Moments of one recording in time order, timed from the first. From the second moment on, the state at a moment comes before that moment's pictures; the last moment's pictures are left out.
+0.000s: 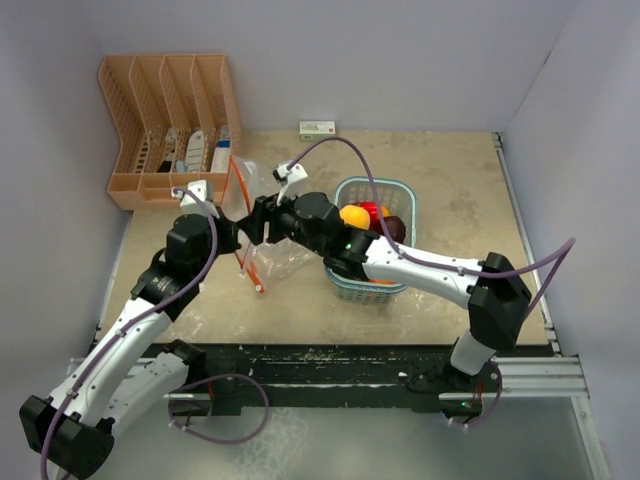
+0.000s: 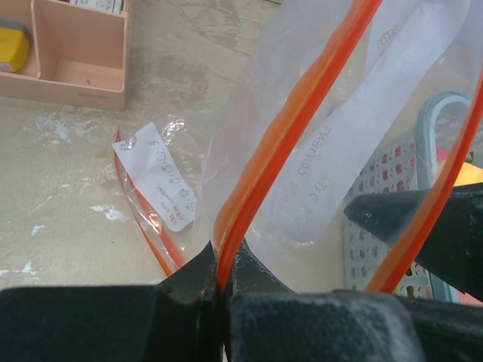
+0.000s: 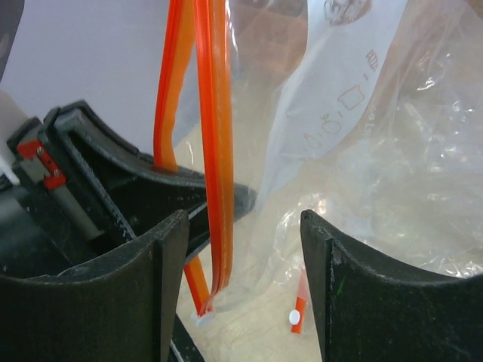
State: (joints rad) left arm -0.44 0.80 0.74 -0.29 -0.27 -0.47; right arm 1.03 1.65 1.29 0.20 0.12 0.47
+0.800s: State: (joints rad) left arm -0.44 0.80 0.78 -0.38 -0.46 -0.48; right arm 1.07 1.56 1.31 -0.20 0.68 0.54
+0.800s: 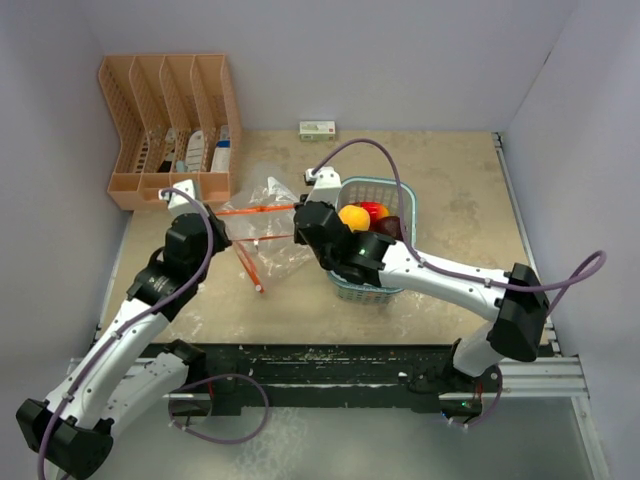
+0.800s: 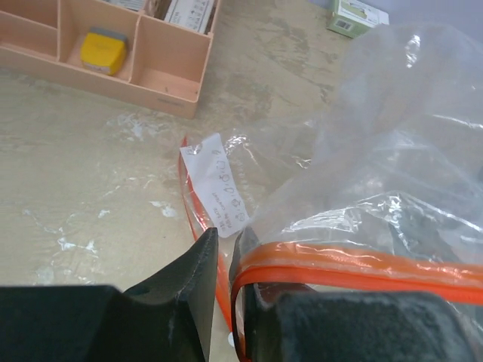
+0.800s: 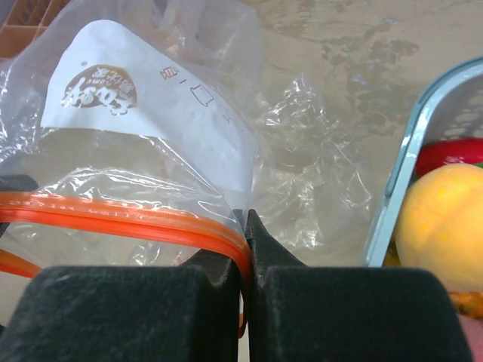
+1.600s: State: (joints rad) left arm -0.44 0.74 0.95 -0.54 -0.53 -0.39; right arm 1.07 1.77 1.36 -0.04 0.44 0.51
